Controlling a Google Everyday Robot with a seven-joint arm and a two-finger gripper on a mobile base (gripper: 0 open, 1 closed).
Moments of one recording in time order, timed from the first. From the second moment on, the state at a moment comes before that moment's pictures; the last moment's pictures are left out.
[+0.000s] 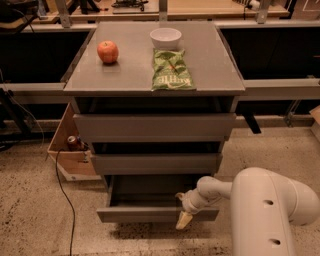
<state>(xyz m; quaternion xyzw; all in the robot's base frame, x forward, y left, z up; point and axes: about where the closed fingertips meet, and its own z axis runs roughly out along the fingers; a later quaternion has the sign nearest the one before) 0.582 -0.093 0.225 -0.67 0.70 0.17 0.20</state>
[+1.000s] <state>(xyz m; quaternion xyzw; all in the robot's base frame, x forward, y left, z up) 0.618 -0.103 0.248 -0.62 0.71 0.18 0.28</state>
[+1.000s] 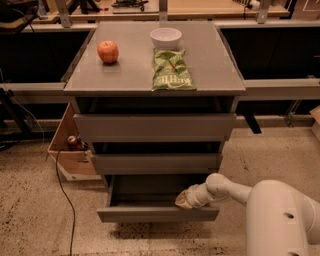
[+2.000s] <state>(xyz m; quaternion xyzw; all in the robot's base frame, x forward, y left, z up) 0.673 -0.094 0.185 -0.58 0.74 0.19 0.29</state>
